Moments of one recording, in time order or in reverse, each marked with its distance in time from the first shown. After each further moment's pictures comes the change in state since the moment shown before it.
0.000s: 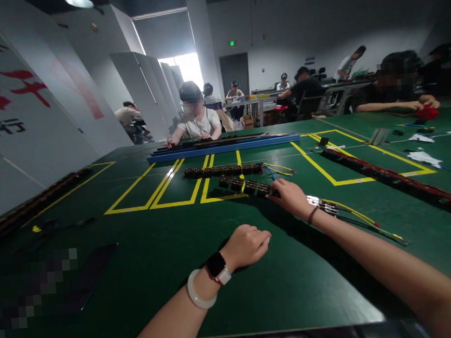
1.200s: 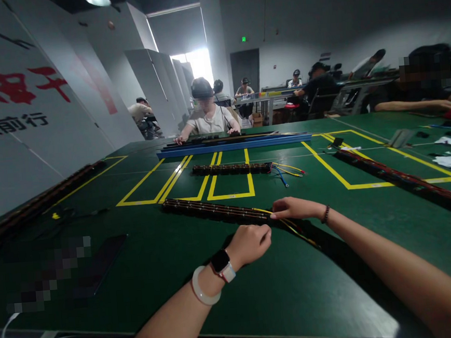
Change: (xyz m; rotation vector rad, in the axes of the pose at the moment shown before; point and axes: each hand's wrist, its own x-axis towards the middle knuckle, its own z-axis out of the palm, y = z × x) left_hand 0.000 -0.002 -0.001 -0.178 -0.079 -0.312; right_hand 0.005 0.002 0.000 0.709 -0.696 -0.220
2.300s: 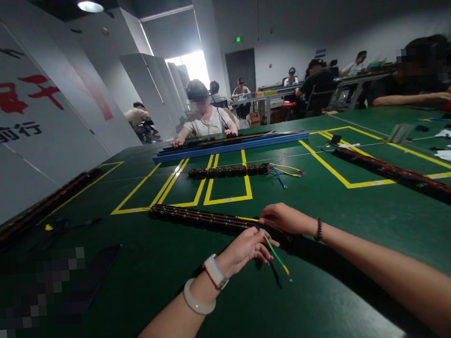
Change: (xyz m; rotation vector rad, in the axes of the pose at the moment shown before) left_hand 0.006 -0.005 0.016 -1.552 -0.242 -0.605; right_hand 0.007 -0.027 0.028 -0.152 0.287 -0.145
